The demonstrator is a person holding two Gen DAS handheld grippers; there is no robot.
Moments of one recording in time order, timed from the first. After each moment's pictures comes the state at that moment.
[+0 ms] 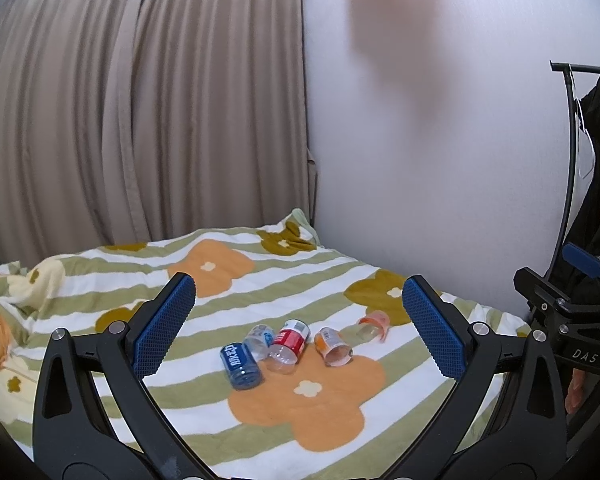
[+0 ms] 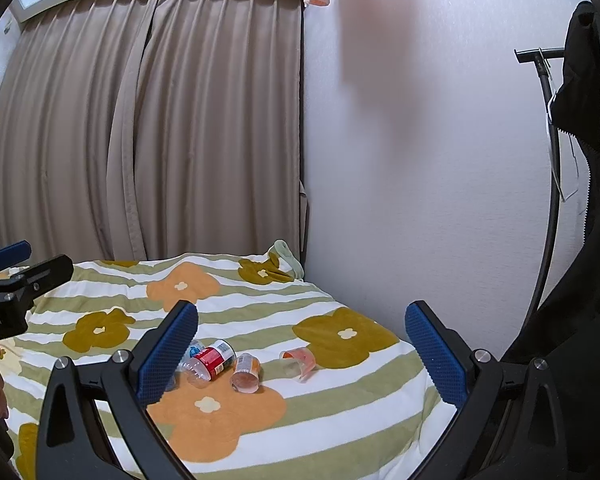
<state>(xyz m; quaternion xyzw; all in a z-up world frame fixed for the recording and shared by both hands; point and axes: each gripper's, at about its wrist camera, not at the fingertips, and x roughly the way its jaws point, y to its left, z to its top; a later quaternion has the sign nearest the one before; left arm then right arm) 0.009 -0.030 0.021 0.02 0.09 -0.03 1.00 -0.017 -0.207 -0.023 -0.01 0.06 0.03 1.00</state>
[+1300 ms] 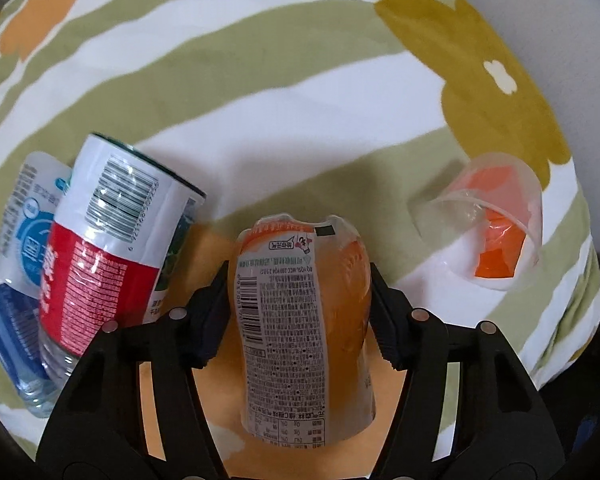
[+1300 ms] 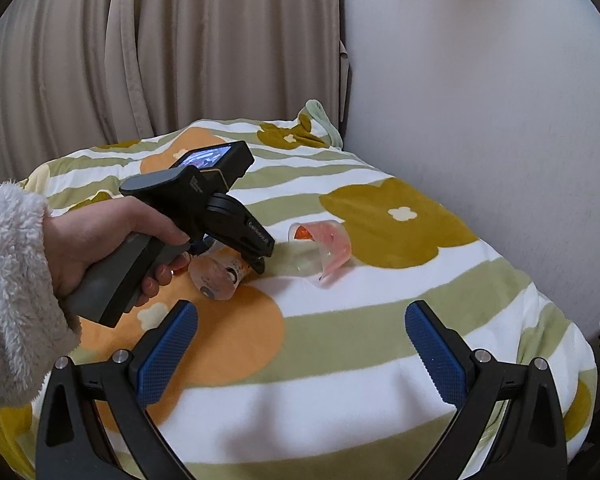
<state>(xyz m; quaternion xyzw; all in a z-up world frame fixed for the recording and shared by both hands) 0.429 -0.082 -0.258 -0.05 0.62 -0.05 0.78 0.169 -0.215 -0.179 -0.04 0.27 0.11 0.96</state>
